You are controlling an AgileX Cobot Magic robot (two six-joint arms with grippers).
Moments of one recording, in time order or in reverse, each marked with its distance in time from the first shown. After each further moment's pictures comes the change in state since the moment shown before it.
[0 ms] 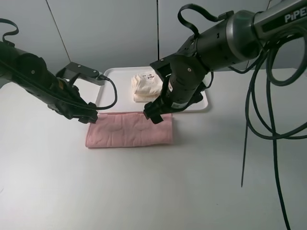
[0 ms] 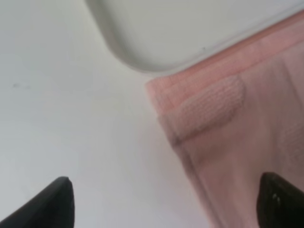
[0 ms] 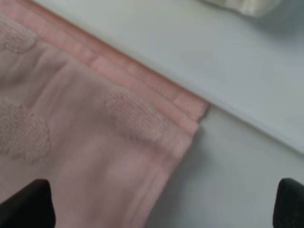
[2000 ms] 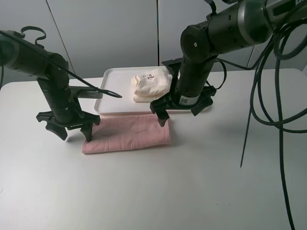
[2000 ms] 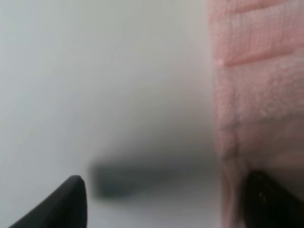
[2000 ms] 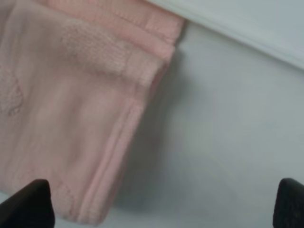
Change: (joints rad) left arm 0.030 0.243 -0.217 -0.080 0.462 -0.269; right arm -0.099 0.000 -0.071 0.341 0.208 -0.226
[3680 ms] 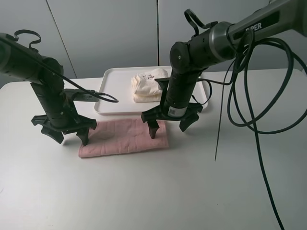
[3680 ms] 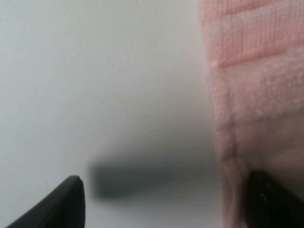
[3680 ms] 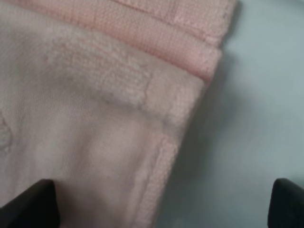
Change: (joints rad) left arm 0.000 -0.036 0.075 0.019 -0.052 -0.004; right arm -0.003 0.195 -0.128 0.198 0.062 -0.110
